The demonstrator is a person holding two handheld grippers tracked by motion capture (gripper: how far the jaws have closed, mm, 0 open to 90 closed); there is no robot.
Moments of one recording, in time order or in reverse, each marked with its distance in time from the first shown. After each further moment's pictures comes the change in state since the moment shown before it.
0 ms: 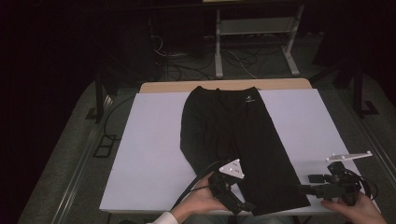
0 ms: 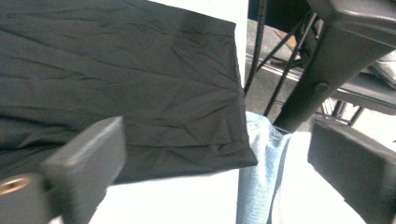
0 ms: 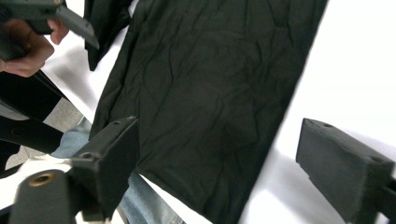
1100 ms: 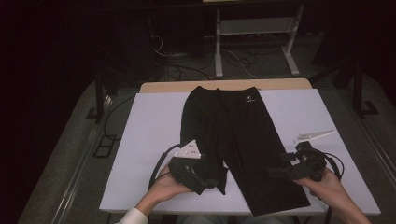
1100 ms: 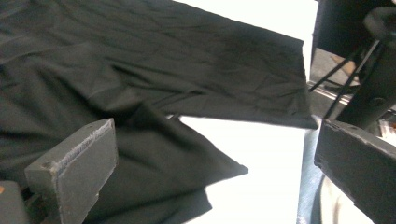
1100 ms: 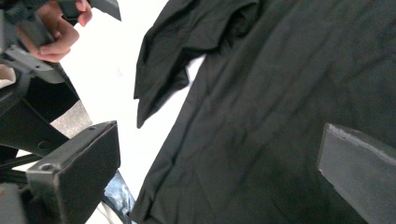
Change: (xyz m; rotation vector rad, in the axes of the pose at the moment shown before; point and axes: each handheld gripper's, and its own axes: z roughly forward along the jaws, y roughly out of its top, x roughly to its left) left arm 0.031 -0.033 -0.099 -0.094 0.234 -0.059; right arm 0.048 0.070 0.039 -0.035 0.098 -0.161
